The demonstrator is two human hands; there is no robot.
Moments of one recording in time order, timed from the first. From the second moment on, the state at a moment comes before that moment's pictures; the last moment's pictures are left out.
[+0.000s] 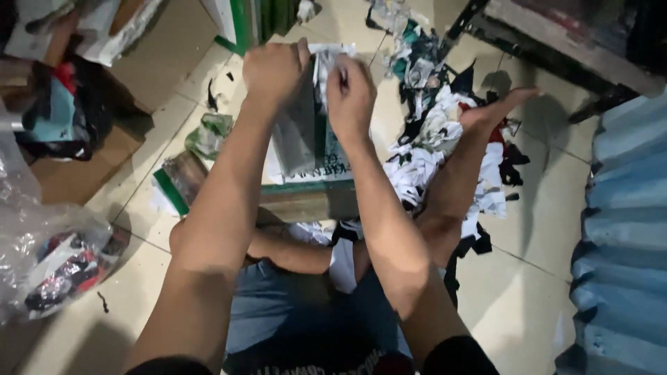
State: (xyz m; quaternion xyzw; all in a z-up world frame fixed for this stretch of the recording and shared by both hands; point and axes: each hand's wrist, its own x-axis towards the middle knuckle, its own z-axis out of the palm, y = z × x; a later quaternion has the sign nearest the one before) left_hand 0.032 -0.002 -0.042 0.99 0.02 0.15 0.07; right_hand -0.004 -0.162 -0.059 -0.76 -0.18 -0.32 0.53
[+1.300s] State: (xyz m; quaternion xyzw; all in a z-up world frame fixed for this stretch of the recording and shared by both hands) left_hand 0.002 -0.006 -0.032 0.95 -0.08 0.29 0.05; right_hand 0.008 -0.189 -0.116 -0.43 0.09 -0.02 0.90
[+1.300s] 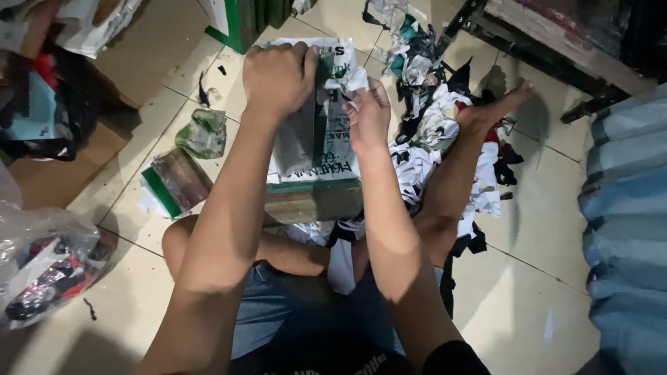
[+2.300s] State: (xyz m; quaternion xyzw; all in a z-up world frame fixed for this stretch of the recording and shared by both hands) left_hand -0.059 0.048 -0.001 0.94 -0.19 0.13 0.24; right_hand -0.025 -0.179 -0.012 -0.79 -0.31 0.00 0.53
